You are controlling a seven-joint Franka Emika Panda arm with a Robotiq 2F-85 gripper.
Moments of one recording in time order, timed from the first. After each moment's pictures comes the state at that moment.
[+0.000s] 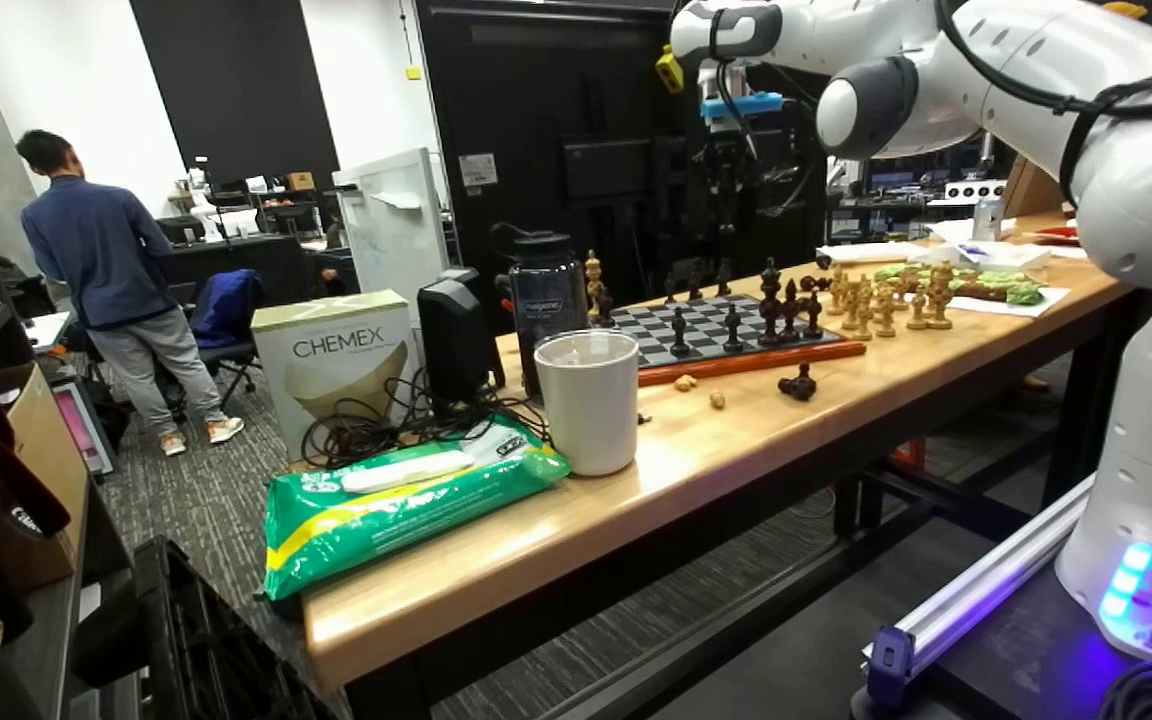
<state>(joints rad) -0.27 0.97 -0.06 -0.35 0.04 1.30 0.22</state>
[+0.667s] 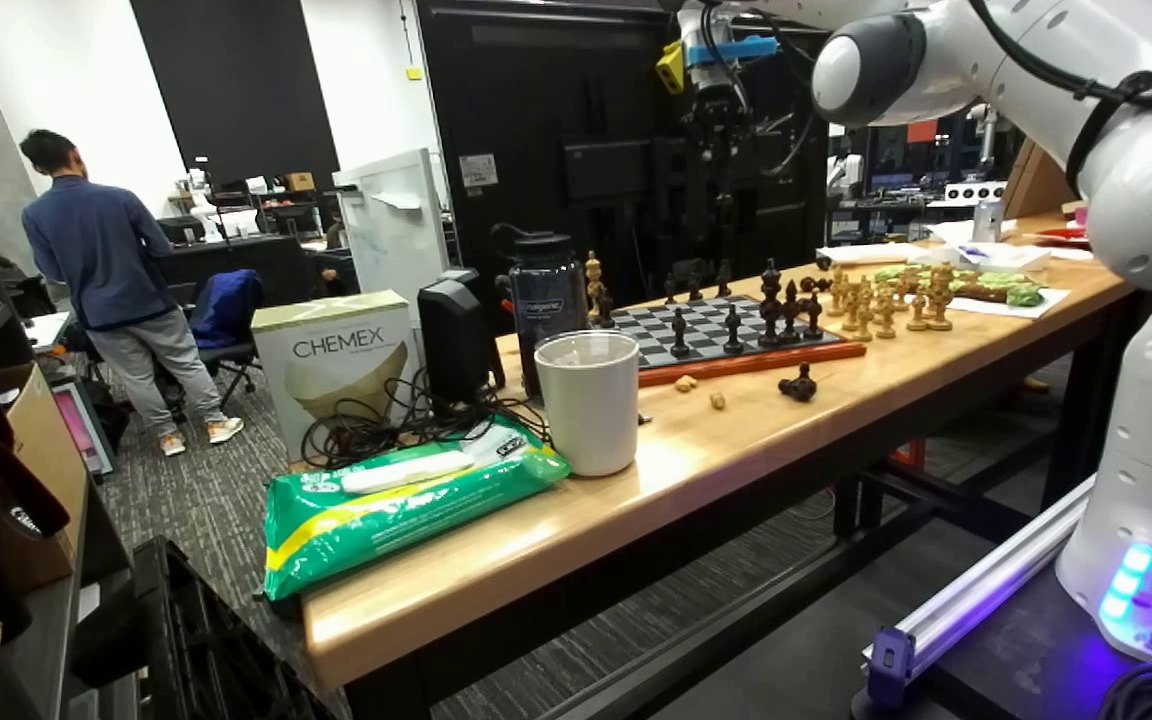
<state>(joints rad) -0.20 0.86 -0.04 -0.36 0.04 1.03 0.23</state>
